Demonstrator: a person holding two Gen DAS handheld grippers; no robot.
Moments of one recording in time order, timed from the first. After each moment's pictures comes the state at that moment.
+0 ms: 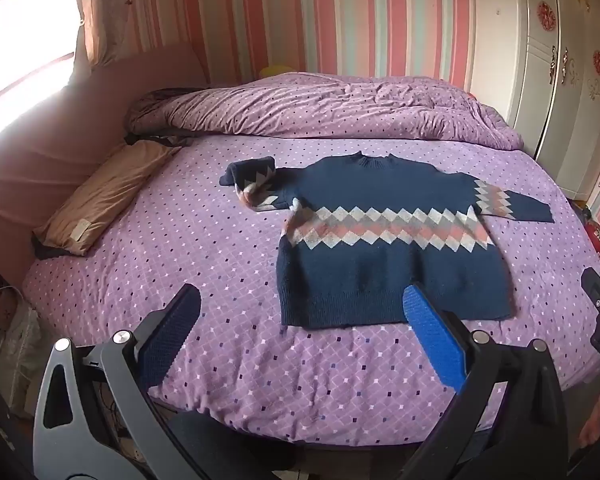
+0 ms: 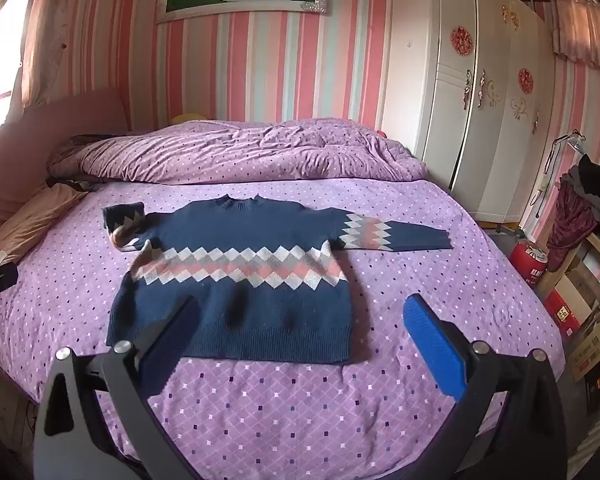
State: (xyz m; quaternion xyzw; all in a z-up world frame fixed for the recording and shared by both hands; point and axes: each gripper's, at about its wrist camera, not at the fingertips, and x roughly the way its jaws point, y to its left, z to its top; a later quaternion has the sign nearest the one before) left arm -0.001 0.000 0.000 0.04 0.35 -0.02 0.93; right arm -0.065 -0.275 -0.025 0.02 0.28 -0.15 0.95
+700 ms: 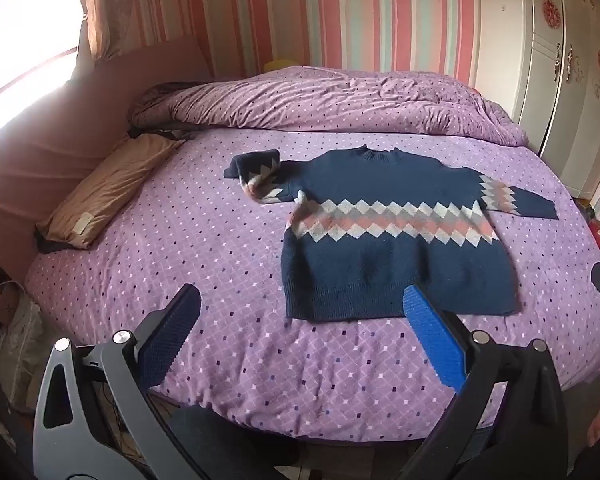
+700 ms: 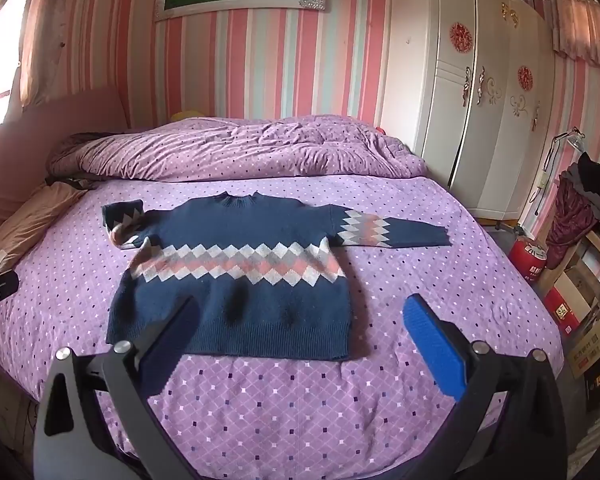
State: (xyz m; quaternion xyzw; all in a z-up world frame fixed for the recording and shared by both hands) left arm 0.000 0.005 -0.009 0.04 0.37 -0.01 0.93; right arm -0.065 -0.274 -0.028 0.03 0.29 -0.15 0.95
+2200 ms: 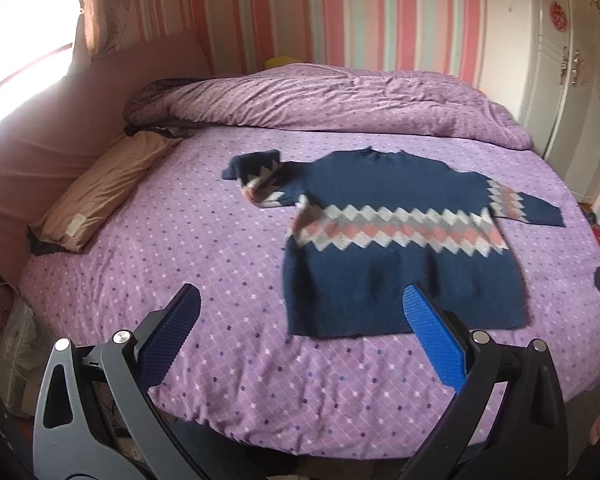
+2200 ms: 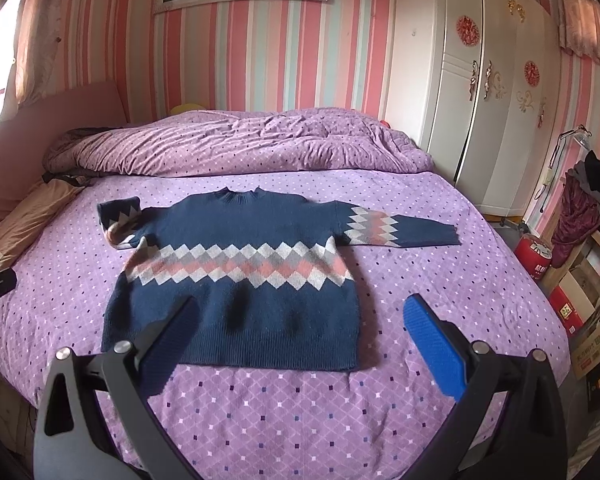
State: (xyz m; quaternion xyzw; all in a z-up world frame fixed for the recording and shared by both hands) left arm 0.045 0.013 -0.021 0.04 0.37 0.00 0.93; right arm -0.025 -0.277 -0.042 0.03 0.30 -0.15 0.94
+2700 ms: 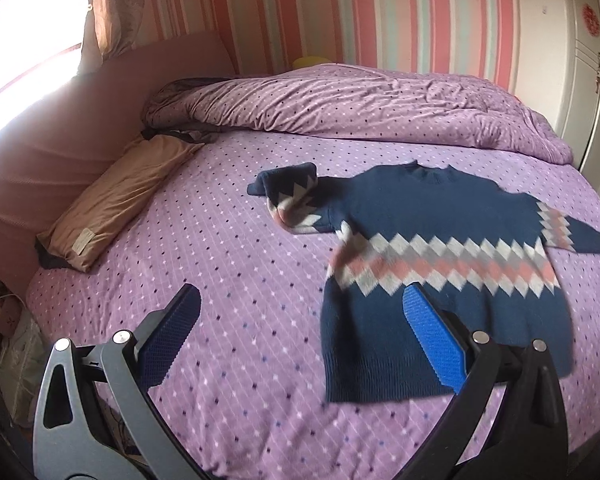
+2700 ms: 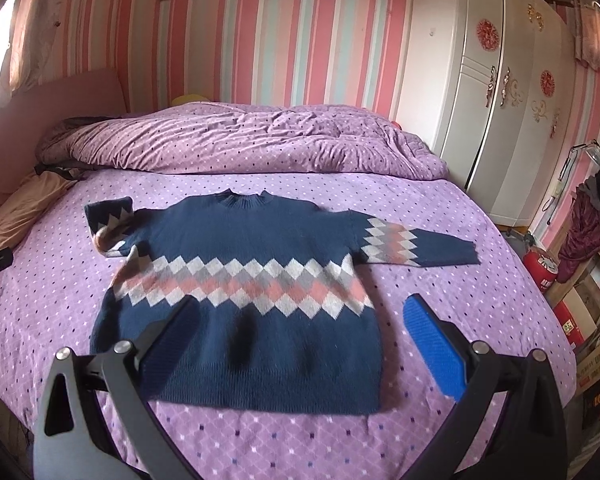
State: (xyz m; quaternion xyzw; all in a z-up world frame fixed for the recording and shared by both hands) left arm 0.163 0.047 -0.044 0.03 0.37 0.04 0.93; right arm 0.073 -0.267 -0.056 0.01 0.31 -0.14 0.94
